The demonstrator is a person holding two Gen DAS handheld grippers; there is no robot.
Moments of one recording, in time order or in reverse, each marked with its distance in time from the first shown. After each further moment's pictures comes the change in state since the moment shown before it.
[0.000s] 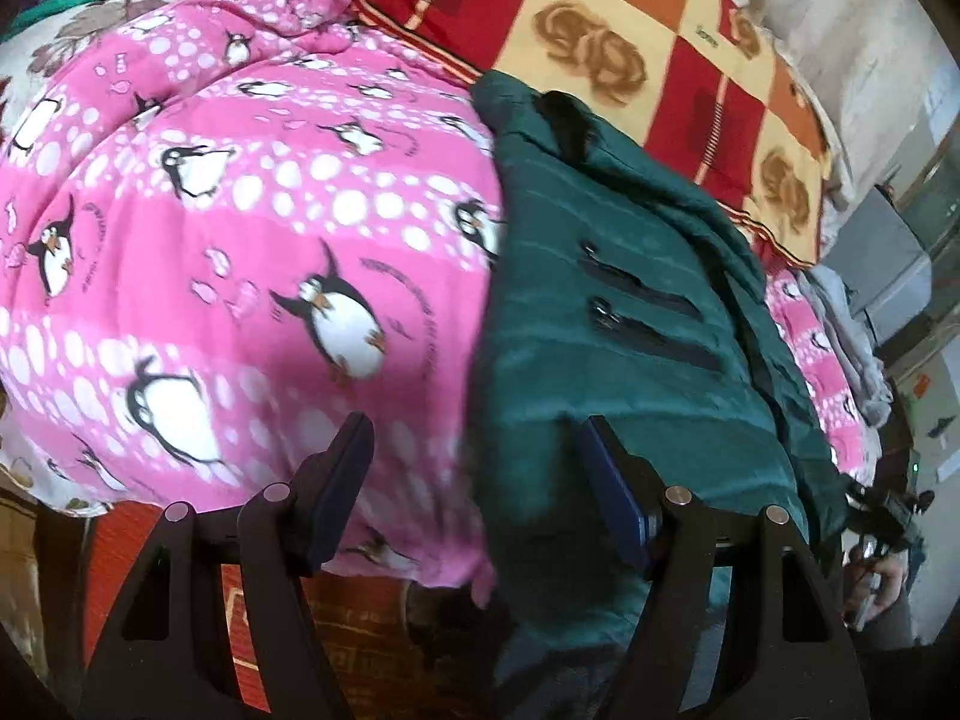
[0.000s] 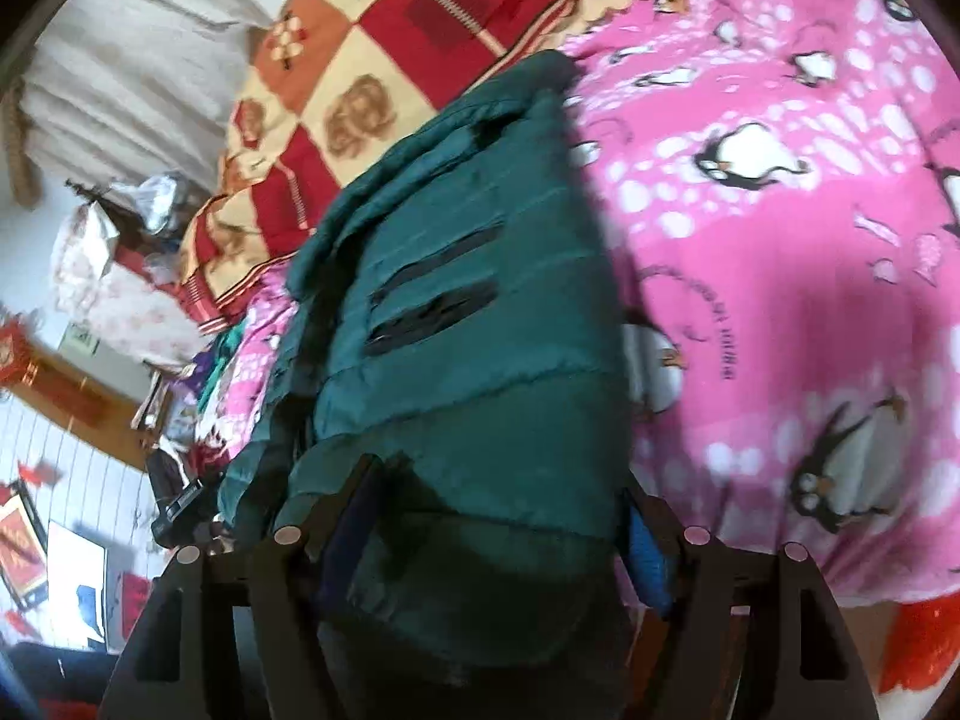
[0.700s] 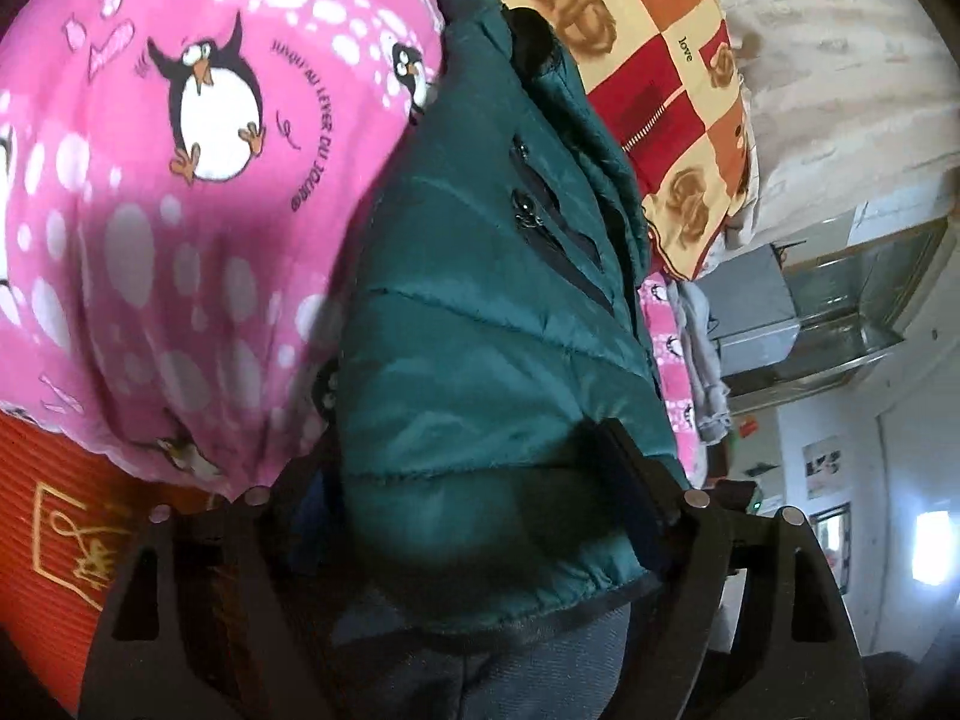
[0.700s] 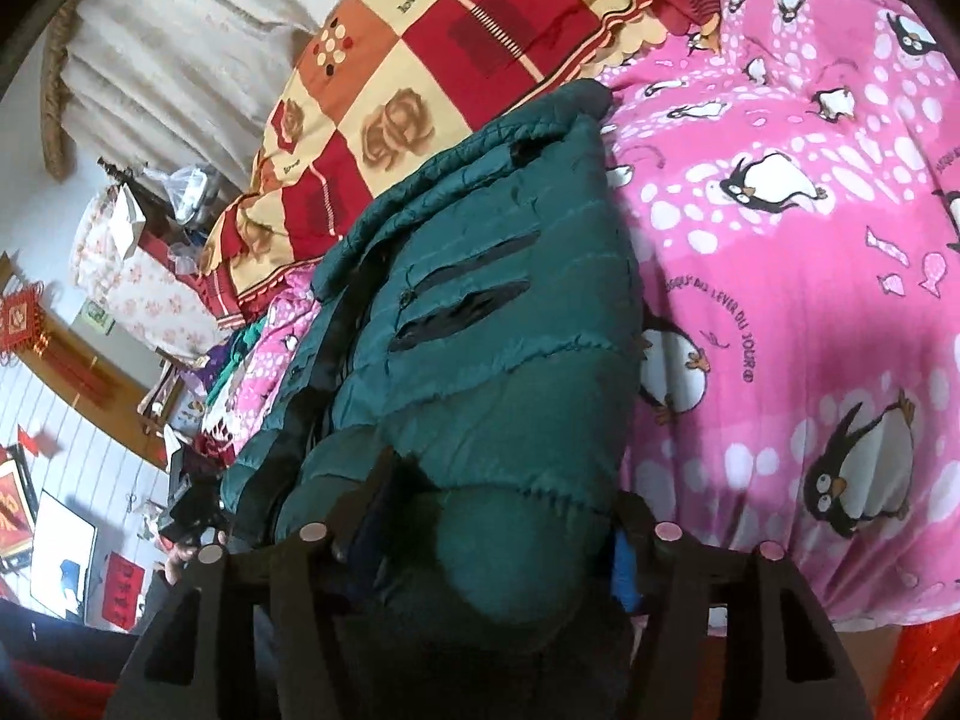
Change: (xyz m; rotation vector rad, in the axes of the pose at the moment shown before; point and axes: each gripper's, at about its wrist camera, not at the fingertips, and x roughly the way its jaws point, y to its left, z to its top) left arm 0.045 0.014 -0.017 -0.287 0.190 -0.449; right arm -0.006 0.006 -0.014 -0.071 -0.070 0.012
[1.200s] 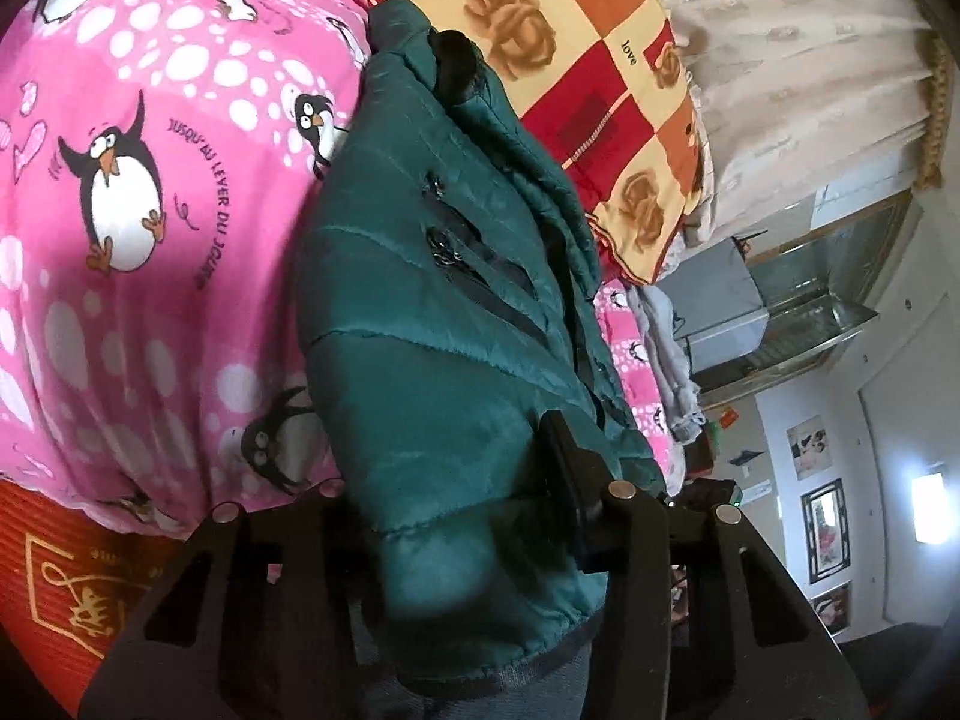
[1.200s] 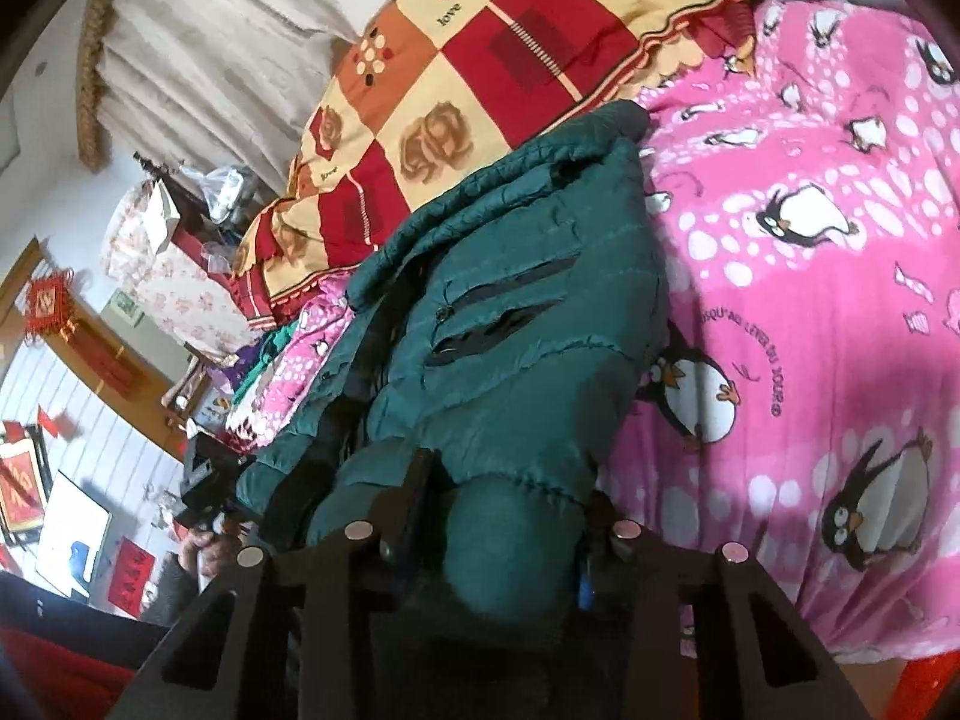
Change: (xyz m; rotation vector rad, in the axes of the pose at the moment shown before) left arm -0.002 -0.029 0.011 0.086 -0.043 -0.049; right arm -0.002 0.002 0.005 -0.050 -0.037 0.073
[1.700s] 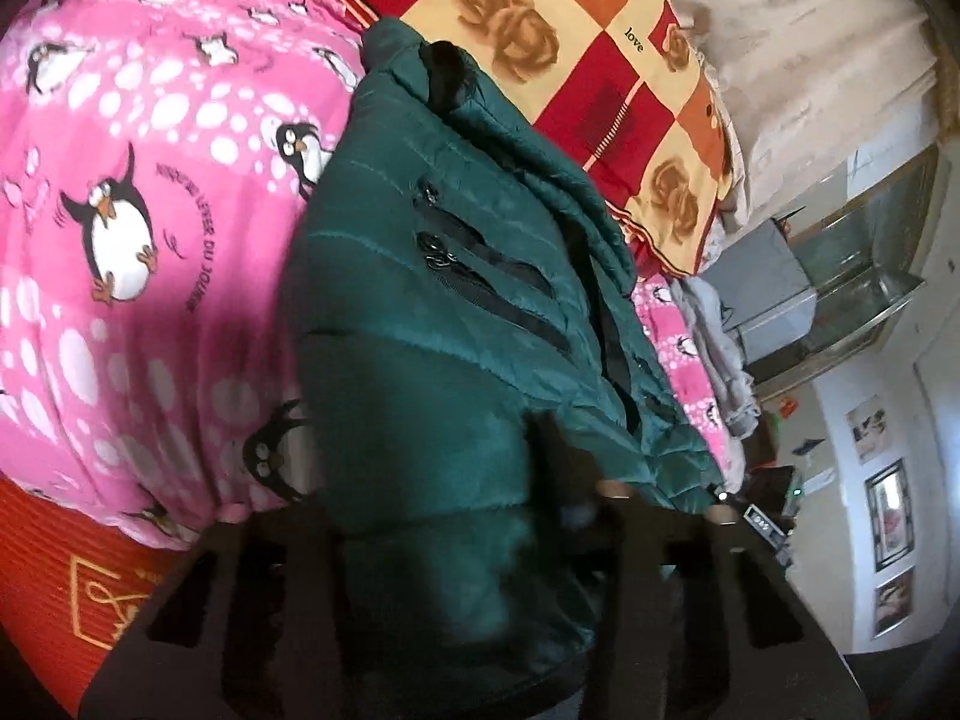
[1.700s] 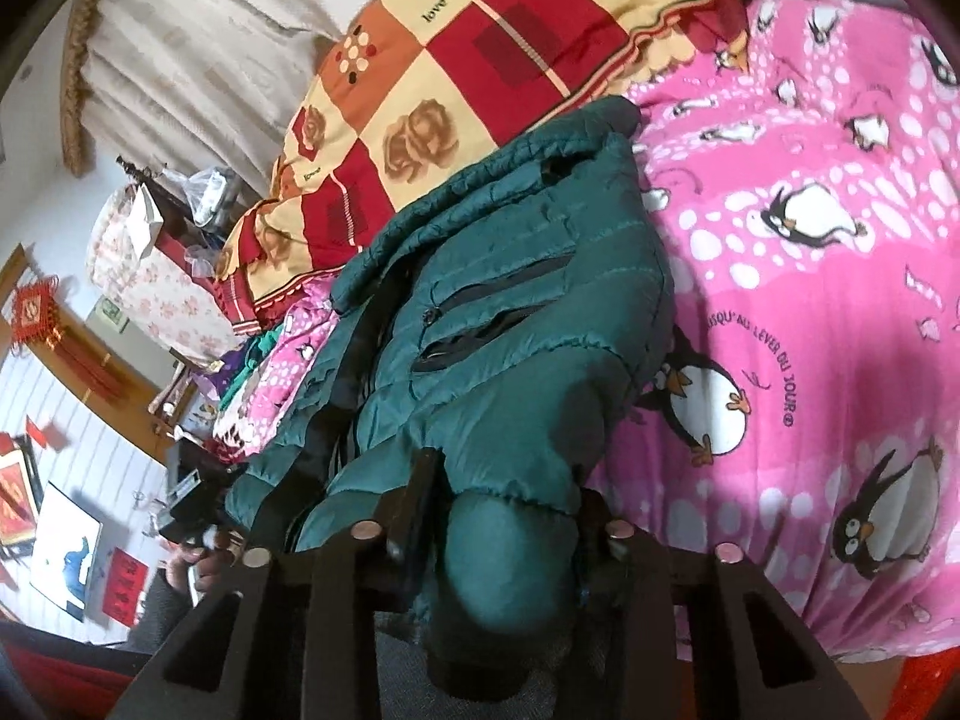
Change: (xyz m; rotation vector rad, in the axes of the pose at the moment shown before) left arm 0.004 -0.023 -0.010 0.091 -0.053 0.143; right arm 0.006 0.008 0.007 0.007 -0.009 -0.040
